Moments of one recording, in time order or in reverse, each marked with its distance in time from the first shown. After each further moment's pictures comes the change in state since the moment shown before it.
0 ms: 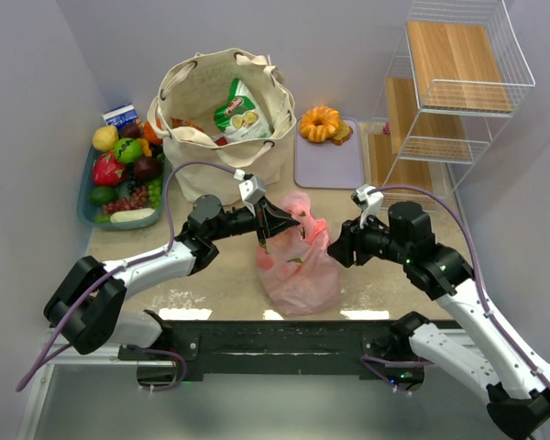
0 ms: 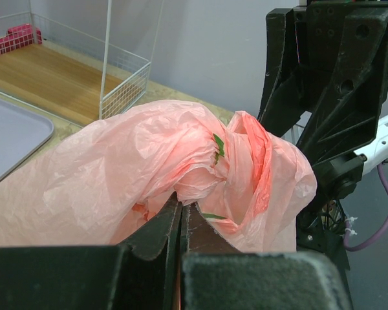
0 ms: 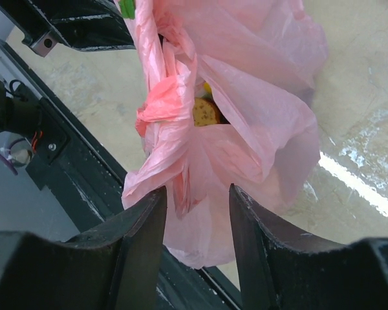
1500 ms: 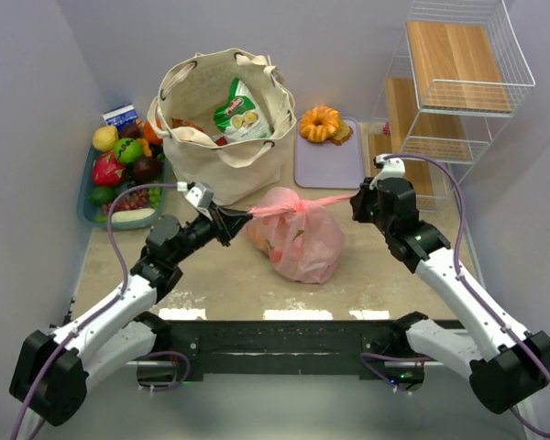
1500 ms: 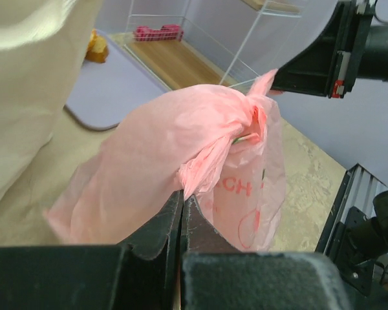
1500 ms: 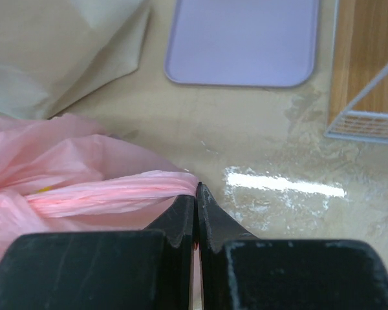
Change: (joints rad) left arm 0.171 -0.438 -0.192 -0.308 -0.280 -0.032; right arm -0.096 0.233 0.016 0.301 0.545 0.127
